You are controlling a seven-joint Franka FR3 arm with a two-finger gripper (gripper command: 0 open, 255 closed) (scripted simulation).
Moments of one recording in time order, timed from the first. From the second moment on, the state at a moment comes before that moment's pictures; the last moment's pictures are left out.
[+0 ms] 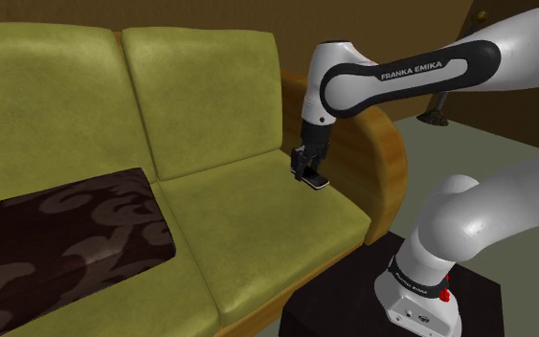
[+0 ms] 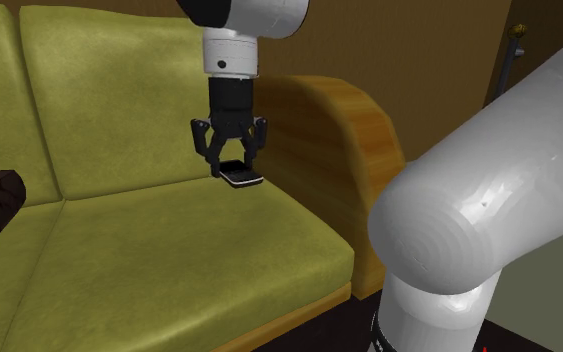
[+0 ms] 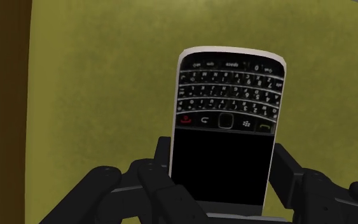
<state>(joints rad) -0.05 -0.65 0.10 -2.62 0.13 1.98 0.14</state>
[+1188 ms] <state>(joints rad) -0.05 -0.62 0.10 -2.39 0.12 1.78 0.17</state>
